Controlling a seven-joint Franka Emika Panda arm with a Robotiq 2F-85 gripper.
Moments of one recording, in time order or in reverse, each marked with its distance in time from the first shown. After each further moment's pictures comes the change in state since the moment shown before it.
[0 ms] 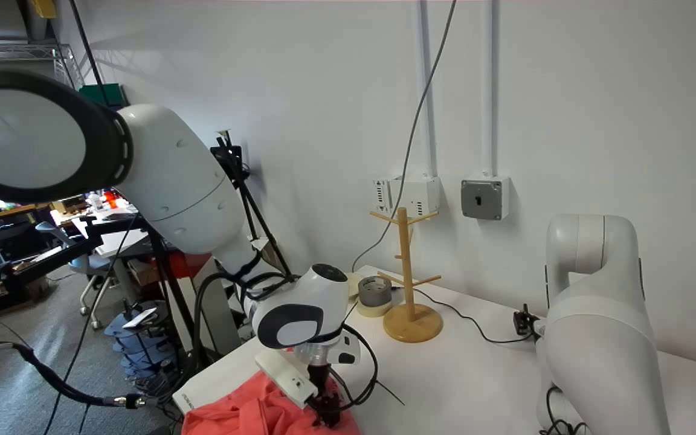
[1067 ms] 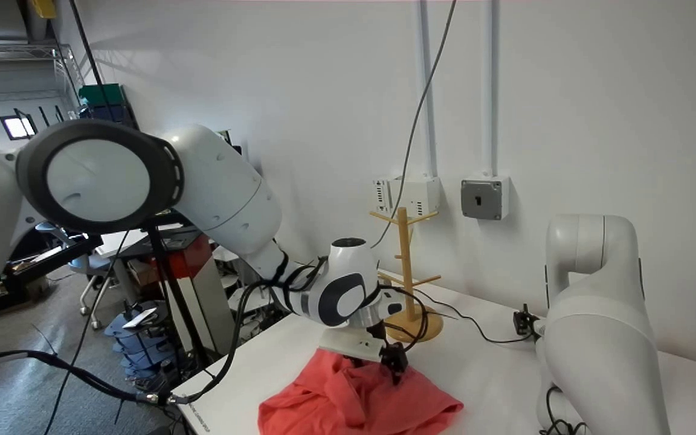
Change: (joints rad) arm 0.083 0.178 -0.122 0.351 -0.361 0.143 0.077
